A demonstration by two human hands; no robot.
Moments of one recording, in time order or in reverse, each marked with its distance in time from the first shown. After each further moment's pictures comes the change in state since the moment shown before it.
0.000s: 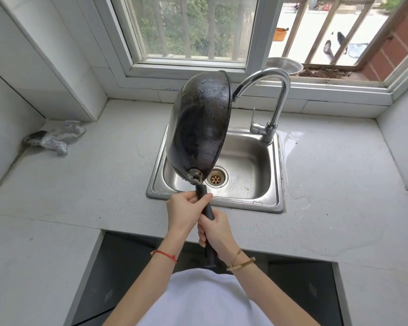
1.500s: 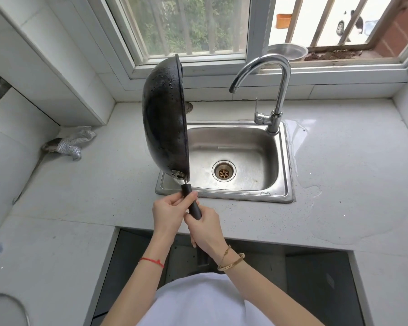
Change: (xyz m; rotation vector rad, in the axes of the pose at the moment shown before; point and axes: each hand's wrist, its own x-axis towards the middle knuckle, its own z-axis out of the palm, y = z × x) left_hand -0.010 -0.024 -0.033 -0.165 0.062 -0.049; right_hand -0.012 0.008 0.029 -0.197 -0.027 -0.167
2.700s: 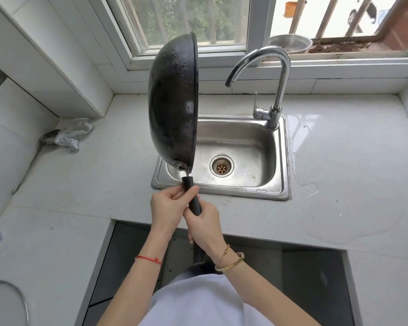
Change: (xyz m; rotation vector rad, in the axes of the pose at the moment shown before) left_hand -0.014 0.020 0.018 0.011 0.008 0.043; right_hand -0.006 -0.005 -0.017 0.054 0.033 0.016
